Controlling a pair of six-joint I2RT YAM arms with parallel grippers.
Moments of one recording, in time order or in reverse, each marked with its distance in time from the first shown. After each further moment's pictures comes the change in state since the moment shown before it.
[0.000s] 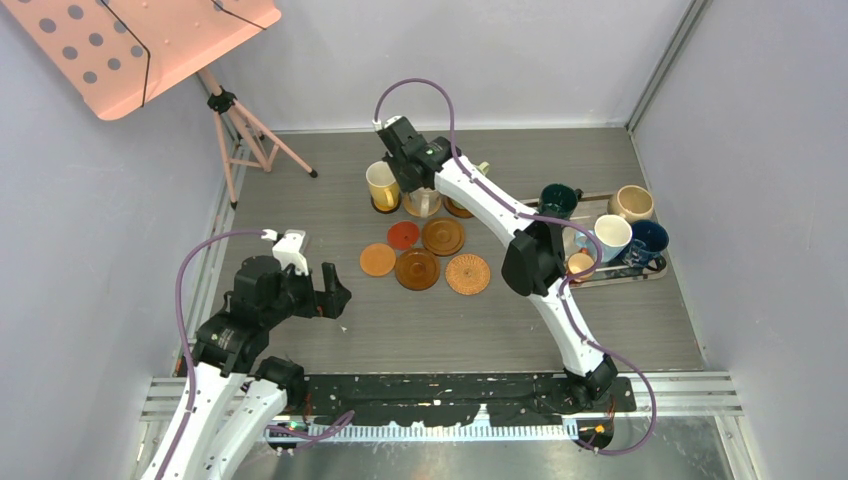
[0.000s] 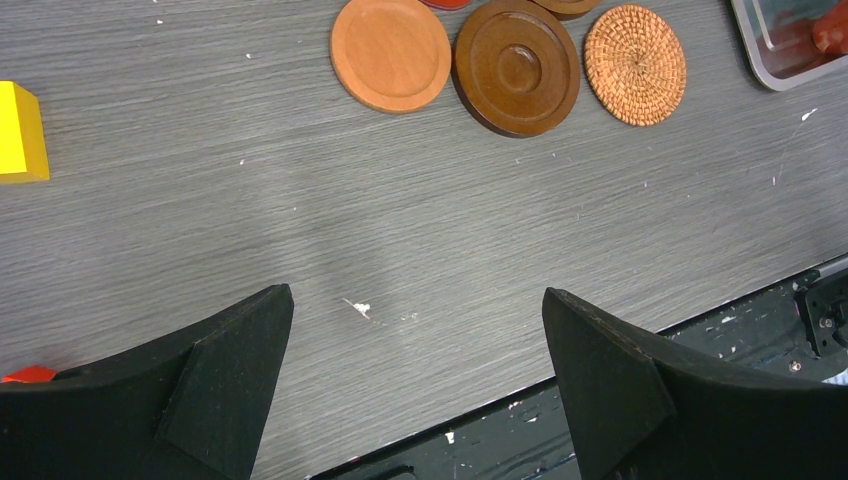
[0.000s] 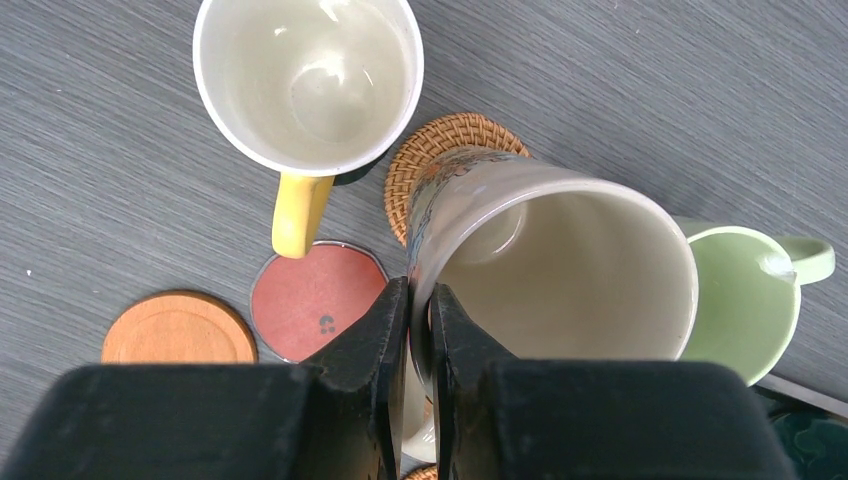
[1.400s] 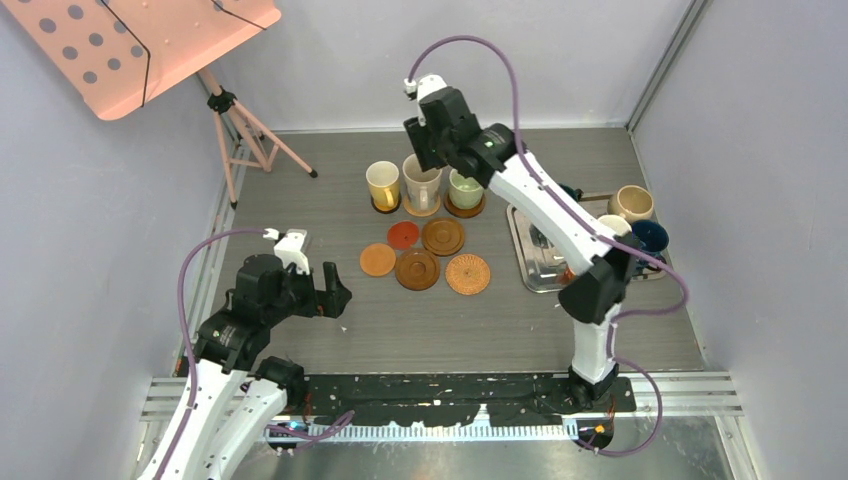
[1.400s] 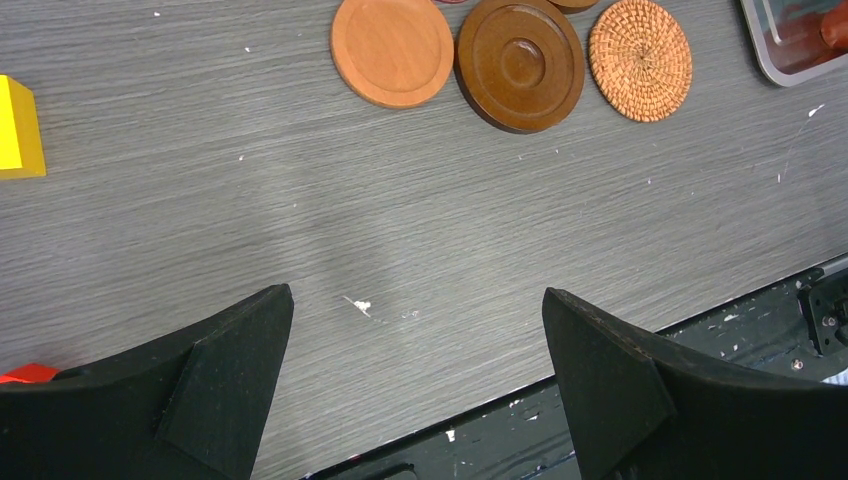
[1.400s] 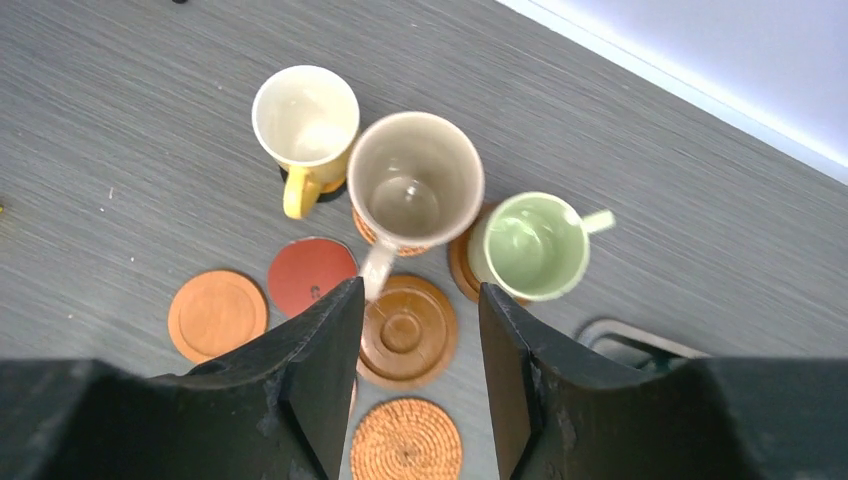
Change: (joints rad) left arm 0.000 0.017 0.000 0.000 0.000 0.000; right arm -0.013 -0.399 -0.228 0.088 0.023 -0.041
